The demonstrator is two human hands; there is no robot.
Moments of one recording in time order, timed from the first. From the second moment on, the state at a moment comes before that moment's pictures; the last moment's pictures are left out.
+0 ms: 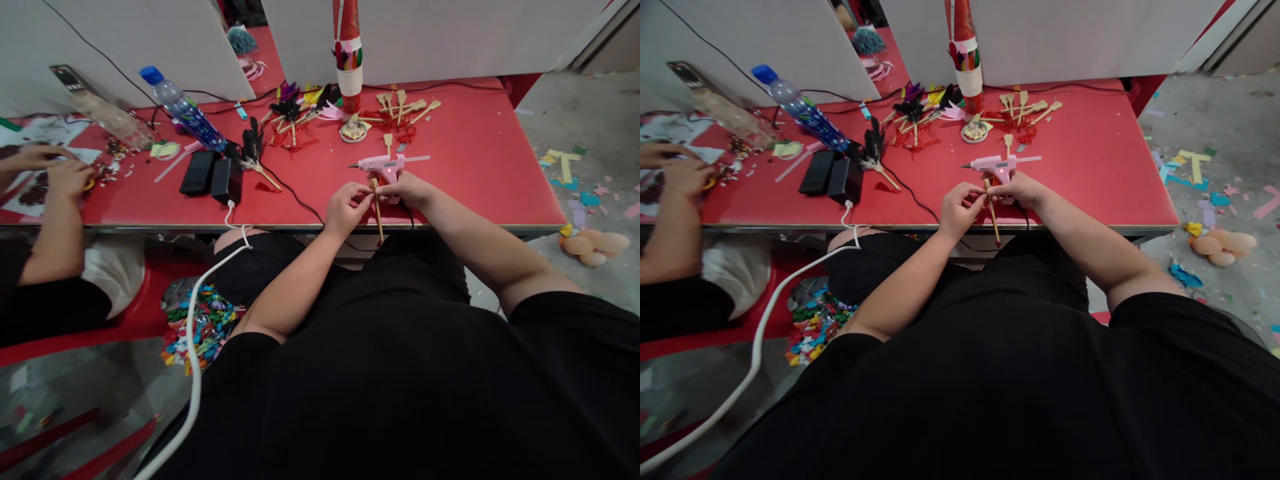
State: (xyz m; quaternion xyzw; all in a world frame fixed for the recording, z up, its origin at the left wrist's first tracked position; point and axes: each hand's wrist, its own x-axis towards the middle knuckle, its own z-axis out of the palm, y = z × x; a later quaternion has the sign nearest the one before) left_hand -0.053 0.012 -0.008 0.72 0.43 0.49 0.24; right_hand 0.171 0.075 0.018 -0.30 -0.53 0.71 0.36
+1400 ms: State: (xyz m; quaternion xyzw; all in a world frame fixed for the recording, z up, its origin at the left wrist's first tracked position) left_hand -0.064 0.025 -0.013 0.67 0.44 0.47 0.36; right_hand 0.167 0.068 0.018 -0.30 -0.54 0.67 0.40
